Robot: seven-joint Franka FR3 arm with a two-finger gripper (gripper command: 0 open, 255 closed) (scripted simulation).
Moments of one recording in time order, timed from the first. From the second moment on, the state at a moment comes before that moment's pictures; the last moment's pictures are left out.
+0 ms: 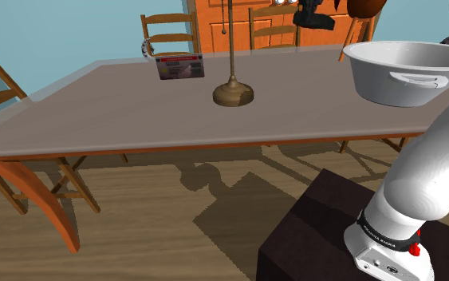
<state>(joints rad) -0.06 -0.18 -0.31 -1.37 0.01 1.19 -0.24</state>
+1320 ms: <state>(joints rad) -0.17 -0.61 -0.47 -1.64 -0.23 1.07 -0.55</state>
